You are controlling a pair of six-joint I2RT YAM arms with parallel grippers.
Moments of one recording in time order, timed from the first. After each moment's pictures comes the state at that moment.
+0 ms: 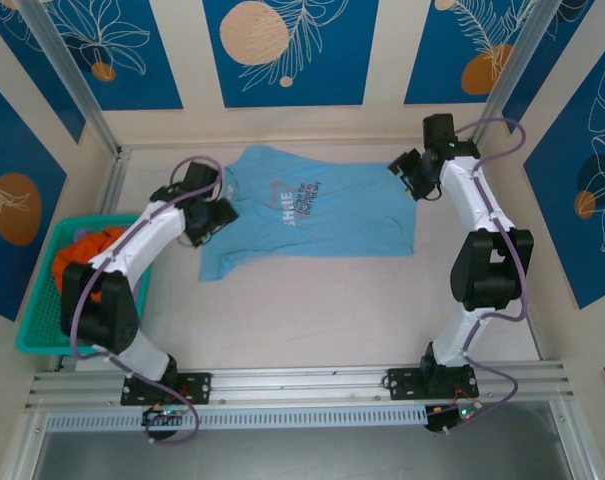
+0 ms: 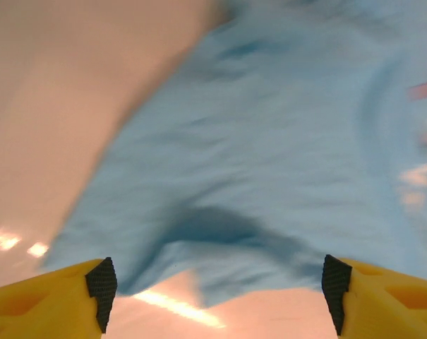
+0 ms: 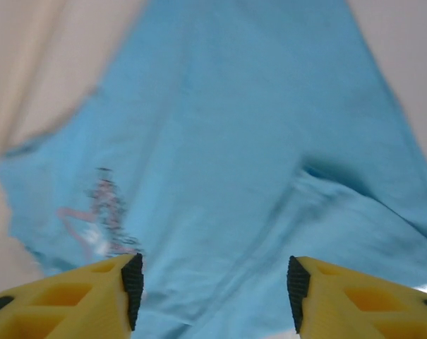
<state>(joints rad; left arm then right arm) -0.26 1.54 1.16 -0.82 -0.03 -0.89 0.01 1.82 1.61 -0.93 -0.18 0.84</state>
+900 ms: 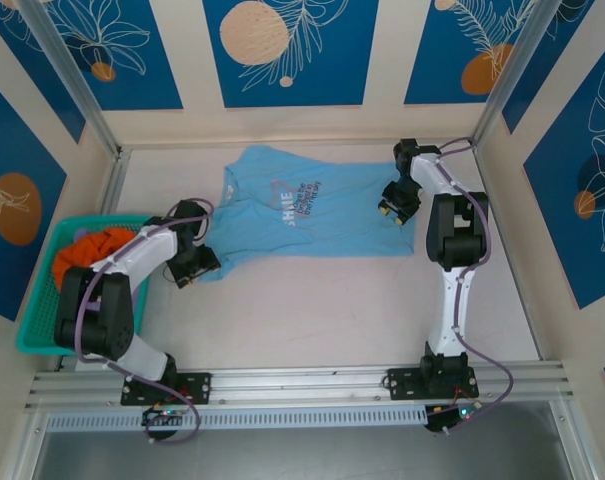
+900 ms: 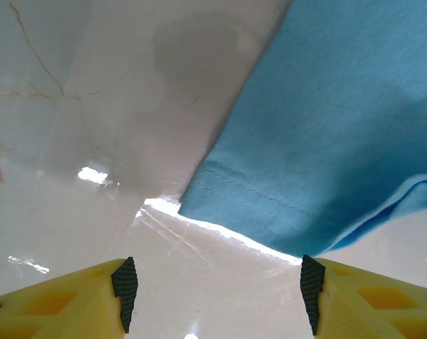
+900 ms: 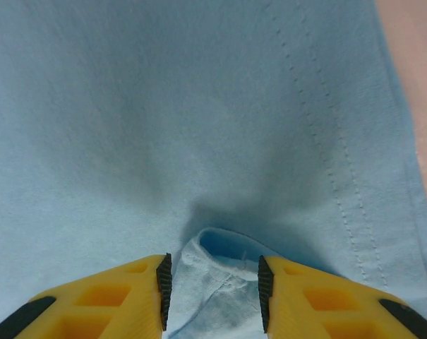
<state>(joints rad) -0.20 1.53 0.95 -0.86 0.01 -0.70 0.06 2.25 1.87 -1.14 -0.08 0.77</state>
